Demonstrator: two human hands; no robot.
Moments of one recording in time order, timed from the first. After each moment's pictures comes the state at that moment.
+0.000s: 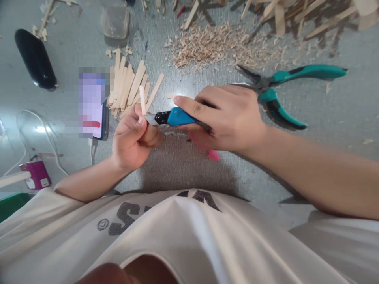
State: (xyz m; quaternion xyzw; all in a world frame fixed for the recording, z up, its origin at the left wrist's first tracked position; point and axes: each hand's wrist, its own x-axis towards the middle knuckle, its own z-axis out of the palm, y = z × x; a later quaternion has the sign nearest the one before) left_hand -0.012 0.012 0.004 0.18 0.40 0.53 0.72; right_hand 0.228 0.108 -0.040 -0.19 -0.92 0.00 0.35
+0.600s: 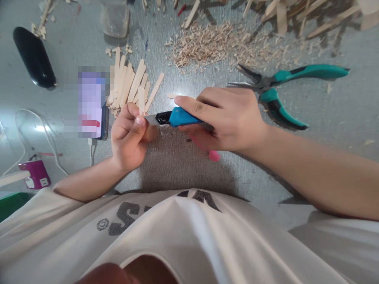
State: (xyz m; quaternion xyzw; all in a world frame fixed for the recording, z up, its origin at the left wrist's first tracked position) left_hand -0.007 0.008 -0.002 0.20 0.47 0.58 0.63; right_hand 0.223 0.101 -0.038 -0.22 -0.90 0.05 0.37
